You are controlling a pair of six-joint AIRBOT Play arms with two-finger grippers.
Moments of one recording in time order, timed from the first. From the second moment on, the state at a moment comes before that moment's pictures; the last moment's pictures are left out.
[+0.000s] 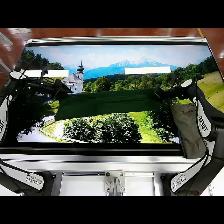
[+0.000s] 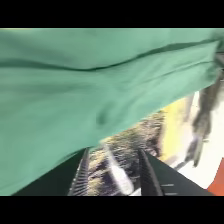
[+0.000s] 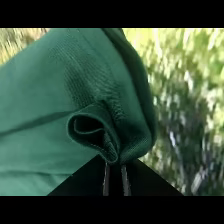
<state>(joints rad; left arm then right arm) 0.15 -1.75 1.48 0.62 -1.33 -1.30 -0.17 -1.90 1.47 -0.91 1.03 1.42</state>
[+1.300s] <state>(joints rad) -0.51 -1.87 1.48 0.32 -0.86 -1.25 0.18 -1.20 1.47 -0.97 1.24 1.69</state>
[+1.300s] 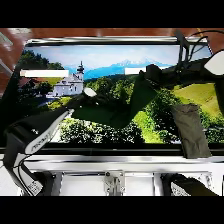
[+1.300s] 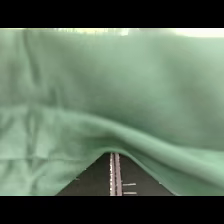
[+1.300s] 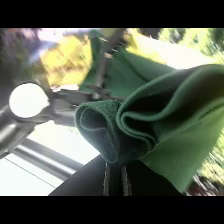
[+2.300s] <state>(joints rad) 0.47 -1.10 1.47 0.82 -1.15 -1.35 0.70 -1.79 1.47 -0.55 0.42 1.68</state>
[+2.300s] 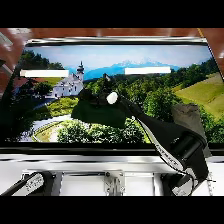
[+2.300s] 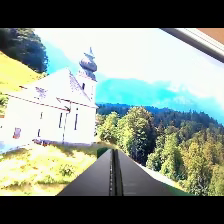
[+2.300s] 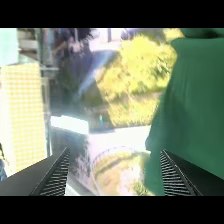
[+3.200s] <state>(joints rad) 0.45 -1.08 1.36 0.83 -1.17 -1.32 0.27 -1.79 1.40 -1.05 1.20 1.71</state>
